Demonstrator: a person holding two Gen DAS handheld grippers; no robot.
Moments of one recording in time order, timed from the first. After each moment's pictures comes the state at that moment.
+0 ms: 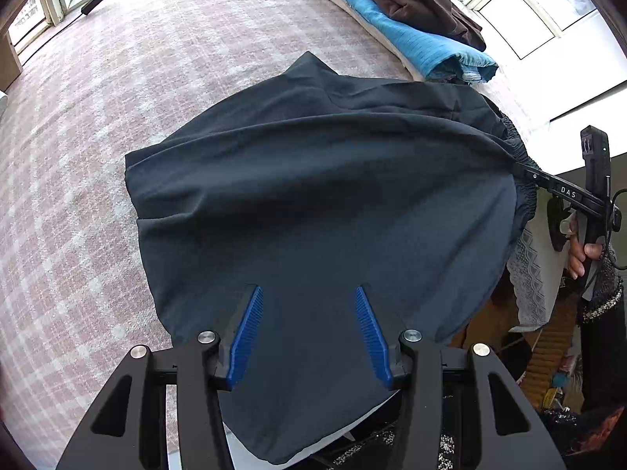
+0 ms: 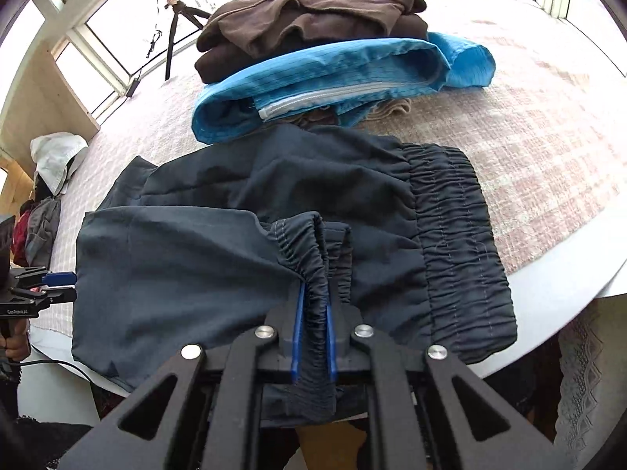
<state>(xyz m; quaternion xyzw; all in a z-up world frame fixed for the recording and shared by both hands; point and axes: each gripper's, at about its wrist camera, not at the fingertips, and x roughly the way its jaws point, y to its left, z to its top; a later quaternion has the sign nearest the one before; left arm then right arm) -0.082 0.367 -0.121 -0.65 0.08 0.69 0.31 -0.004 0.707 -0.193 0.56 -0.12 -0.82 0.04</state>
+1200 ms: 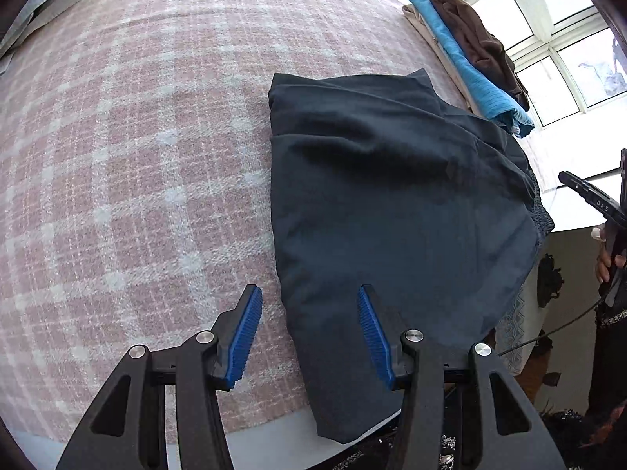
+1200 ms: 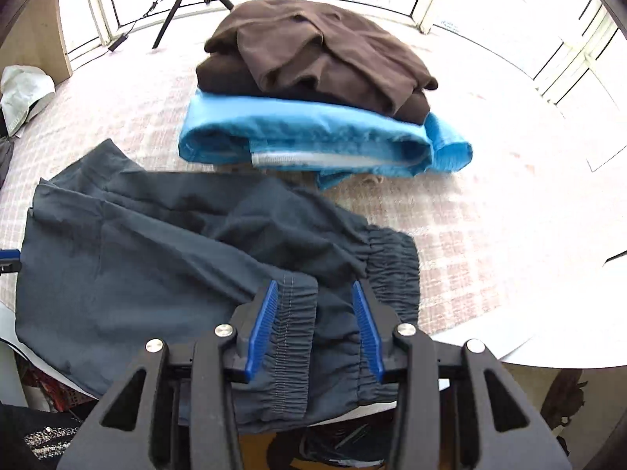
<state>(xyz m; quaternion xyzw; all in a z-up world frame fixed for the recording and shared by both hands) -0.088 0.276 -0.162 -0.65 -0.05 0.71 0.27 -0.042 0.679 -0.114 0.55 0.08 -0.83 0.00</state>
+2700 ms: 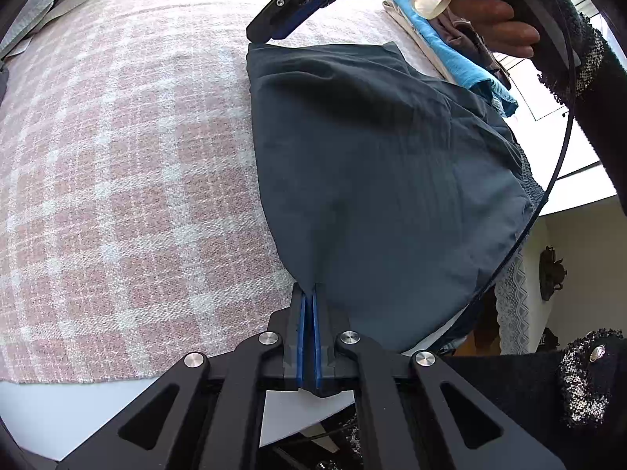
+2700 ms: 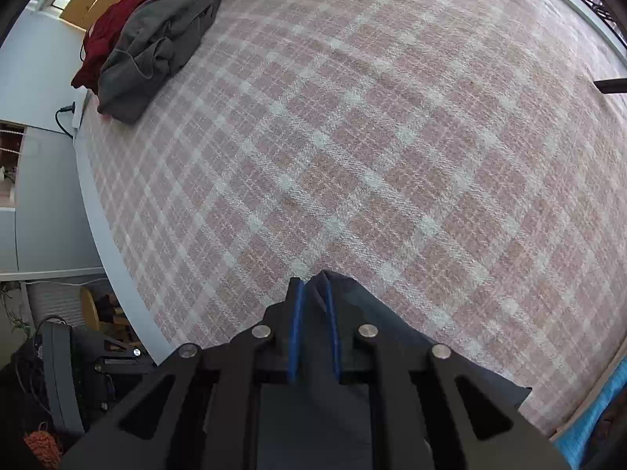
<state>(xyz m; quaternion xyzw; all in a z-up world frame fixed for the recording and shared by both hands) -0.032 0.277 -0.167 -0.63 -0.04 0.73 0.26 -0.149 0.235 -0.195 0.66 0.22 -0.60 0.40</state>
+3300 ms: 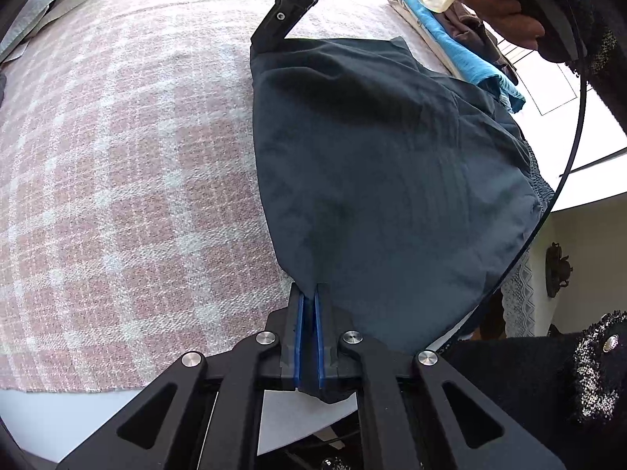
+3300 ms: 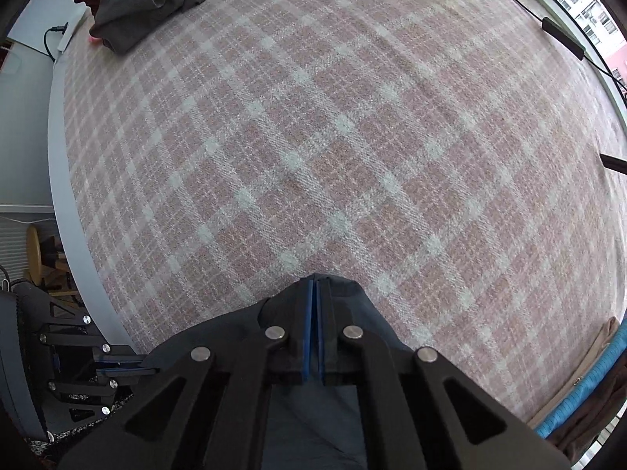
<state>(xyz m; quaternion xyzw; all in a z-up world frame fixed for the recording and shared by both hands) -0.035 0.274 -0.171 -0.64 -0.03 0.73 0.26 -0.106 0.186 -0.197 0.62 0.35 -0.59 0.39</state>
